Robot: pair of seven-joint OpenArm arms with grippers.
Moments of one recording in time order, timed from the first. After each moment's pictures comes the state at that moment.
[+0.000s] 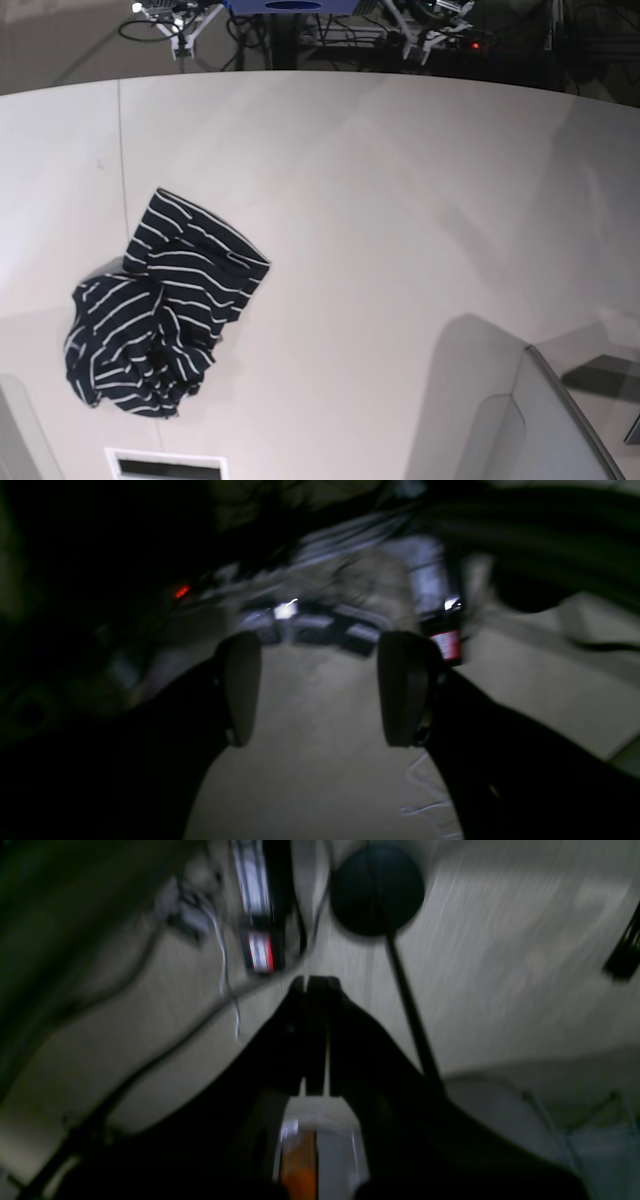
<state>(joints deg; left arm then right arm) 7.4 -7.2 1.7 11.5 12.5 -6.1 -6.0 -5.4 -0.6 1.5 8.1 -2.4 0.0 -2.8</state>
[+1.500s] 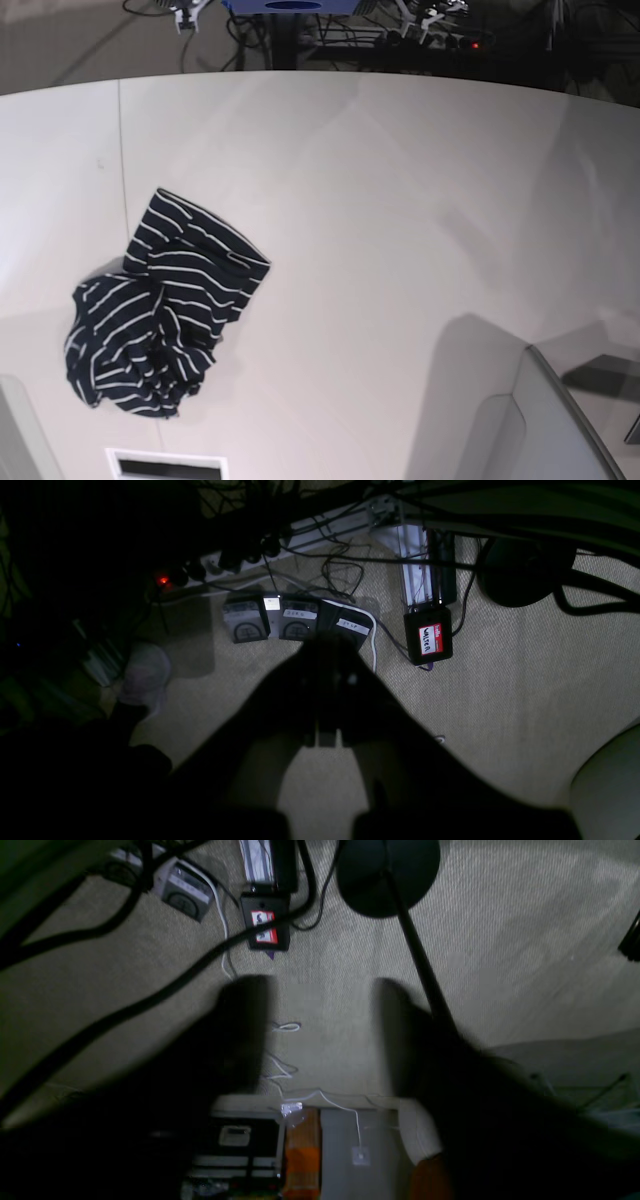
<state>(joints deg) 8.9 -6.8 1.6 4.8 12.7 -6.3 -15.5 -9.4 -0.9 1.5 8.5 -2.2 -0.2 -4.2</state>
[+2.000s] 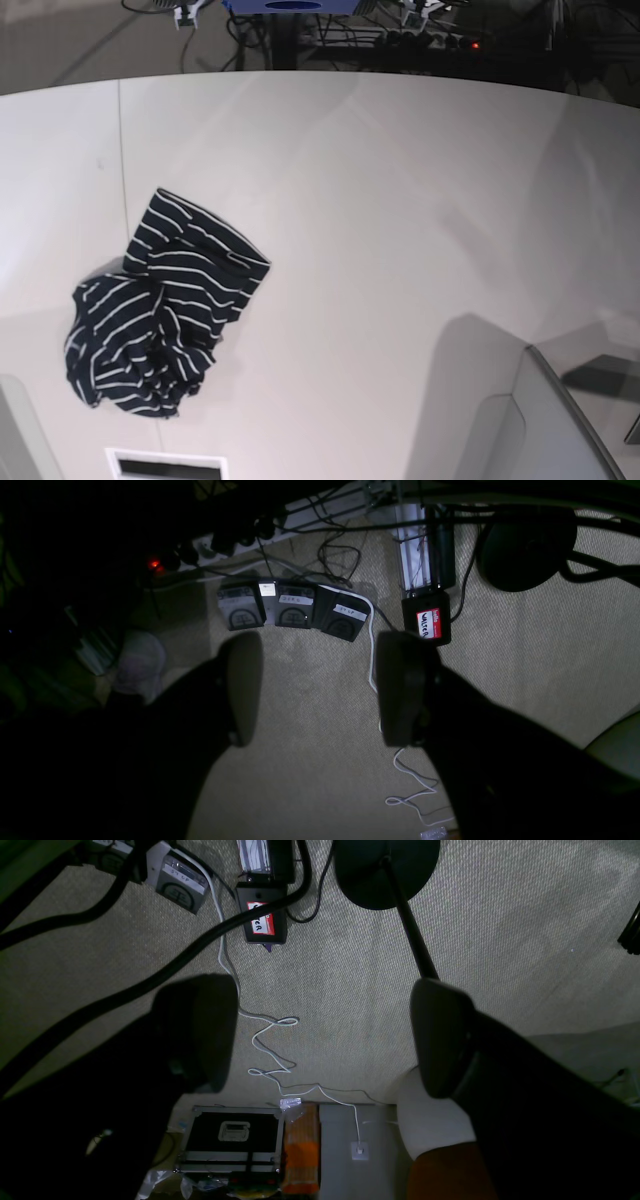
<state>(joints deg) 10.3 -6.9 1.7 4.8 12.6 -6.3 -15.6 -9.6 -0.7 1.5 8.4 -2.2 -0.2 -4.2</state>
